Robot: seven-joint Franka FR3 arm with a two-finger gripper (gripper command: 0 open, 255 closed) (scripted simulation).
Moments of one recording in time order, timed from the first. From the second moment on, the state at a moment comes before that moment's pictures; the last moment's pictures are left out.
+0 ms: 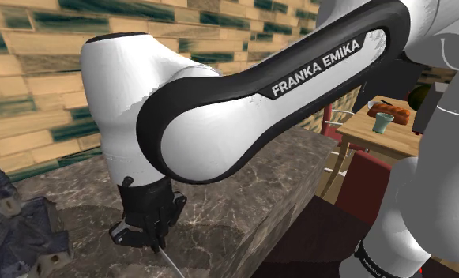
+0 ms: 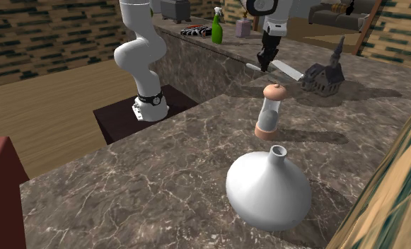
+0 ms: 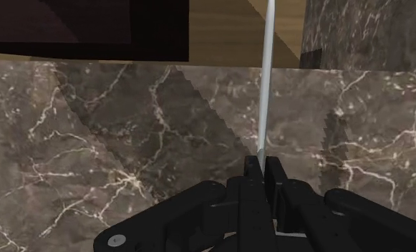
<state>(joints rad) 0.28 0.08 0.59 -2.02 0.00 2.05 0.88</state>
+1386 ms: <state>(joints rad) 0.29 0.14 0.59 -2.08 -0.04 2.17 0.90</state>
